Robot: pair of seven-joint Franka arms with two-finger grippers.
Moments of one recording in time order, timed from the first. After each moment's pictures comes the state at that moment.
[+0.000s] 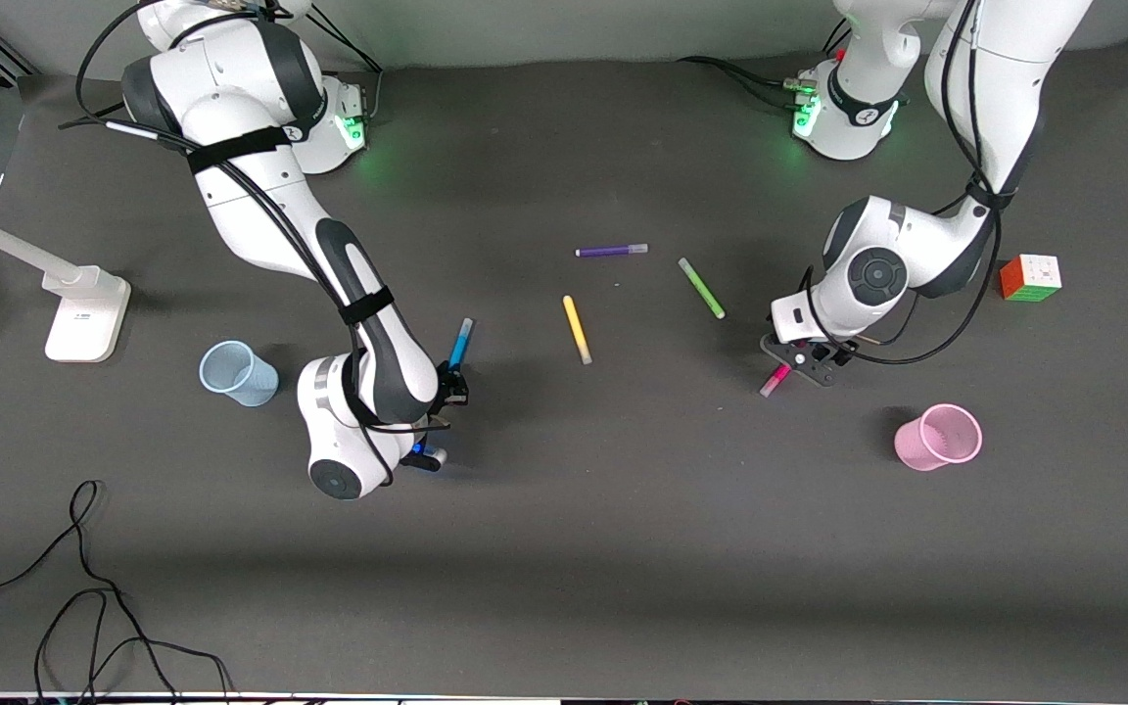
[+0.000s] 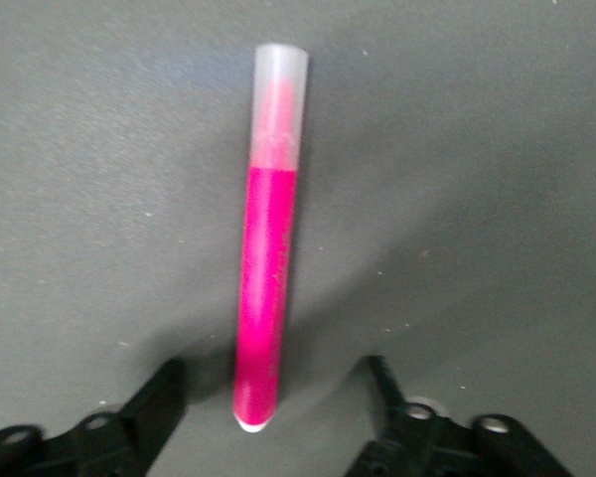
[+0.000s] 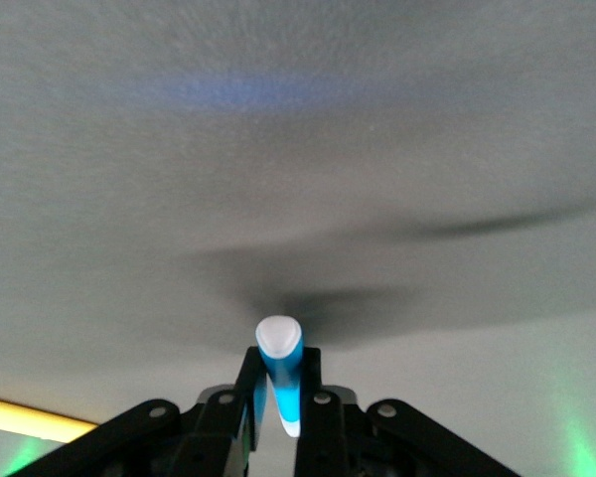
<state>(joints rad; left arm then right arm) -0.02 0.36 -0.25 -2.37 0.17 2.60 0.22 0.43 0.94 -0.13 -1.32 0.51 1.61 0.43</state>
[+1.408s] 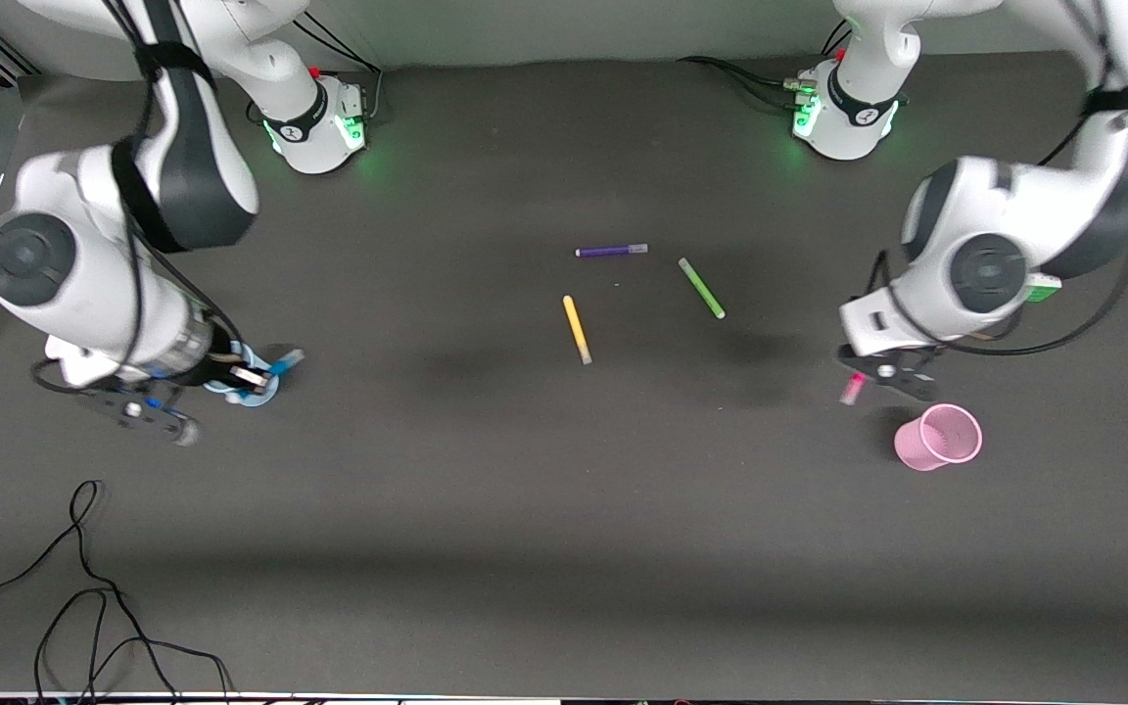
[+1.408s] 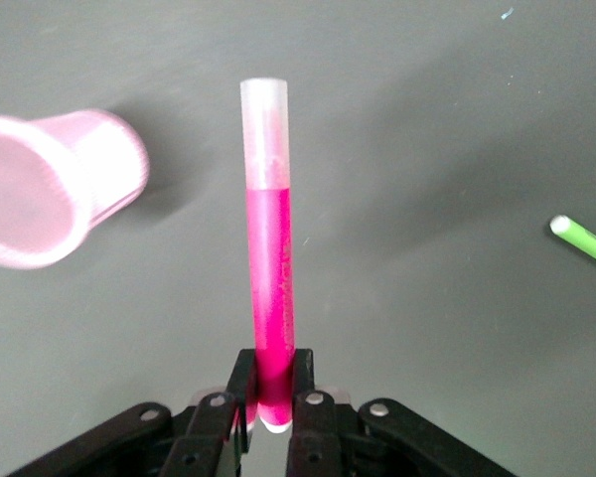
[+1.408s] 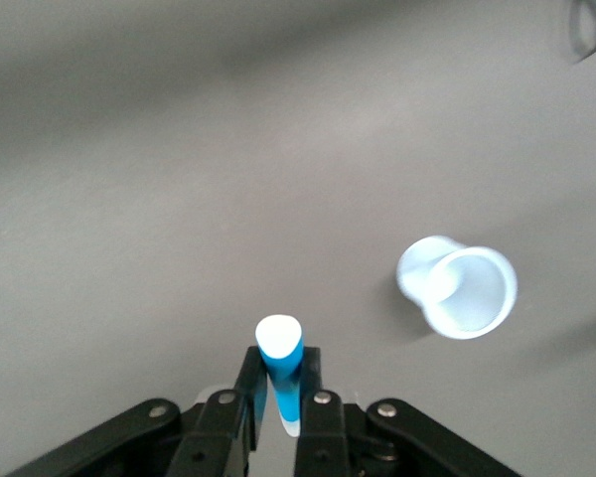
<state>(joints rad) 0.04 0.15 -0.24 -1.96 0.15 1.86 0.22 0.50 0.19 -0.35 -1.72 -0.03 1.88 0.56</state>
